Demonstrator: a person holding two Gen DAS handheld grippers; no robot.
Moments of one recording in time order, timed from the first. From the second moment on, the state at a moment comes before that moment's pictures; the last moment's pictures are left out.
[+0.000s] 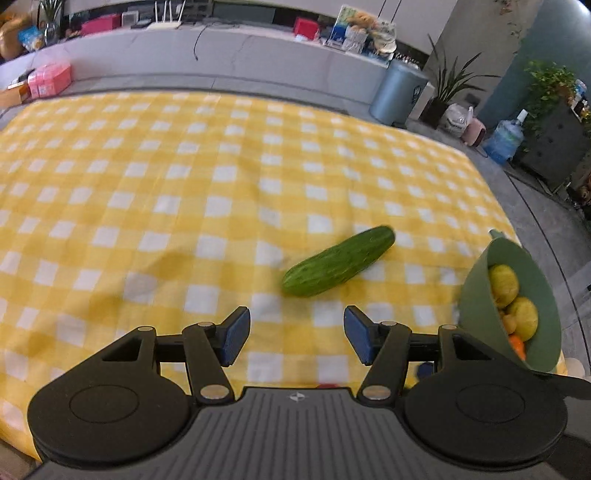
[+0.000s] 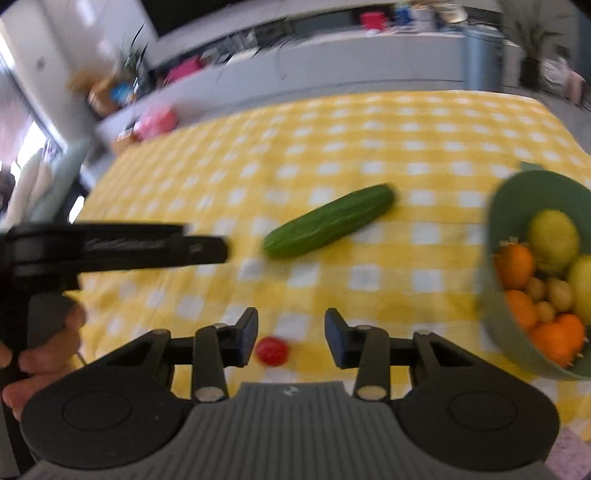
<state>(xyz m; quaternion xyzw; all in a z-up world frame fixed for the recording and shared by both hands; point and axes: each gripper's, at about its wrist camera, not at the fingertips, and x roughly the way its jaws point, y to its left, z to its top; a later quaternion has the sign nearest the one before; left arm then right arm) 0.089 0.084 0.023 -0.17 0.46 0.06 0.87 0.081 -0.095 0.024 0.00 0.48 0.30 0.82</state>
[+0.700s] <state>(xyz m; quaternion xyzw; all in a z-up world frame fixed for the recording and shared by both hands) 0.087 0.149 -0.024 -0.25 0.50 0.06 0.83 0.093 -0.028 -0.027 -0.09 0.55 0.26 0.79</state>
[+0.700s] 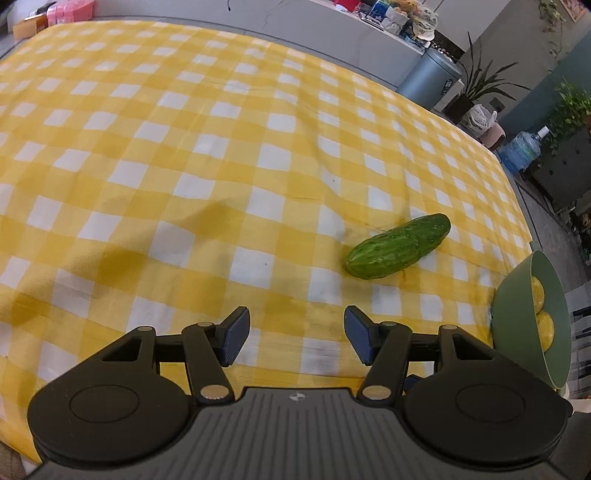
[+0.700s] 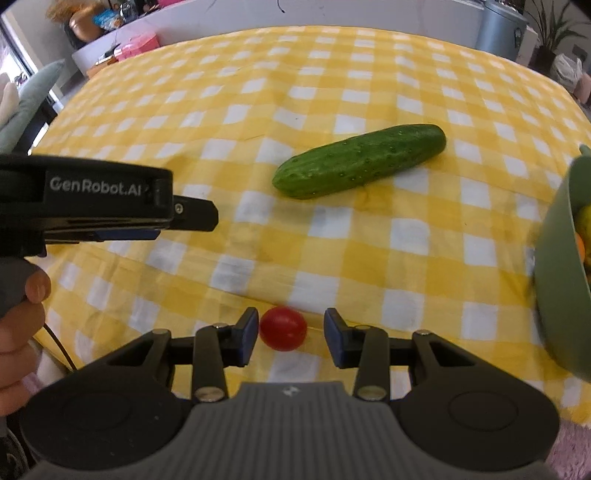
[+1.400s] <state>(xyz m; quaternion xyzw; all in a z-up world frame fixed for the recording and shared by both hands) 0.086 0.135 -0.024 -0.20 0.46 0.01 0.87 0.104 -0.042 -0.023 -0.07 0.52 0.23 0.82</state>
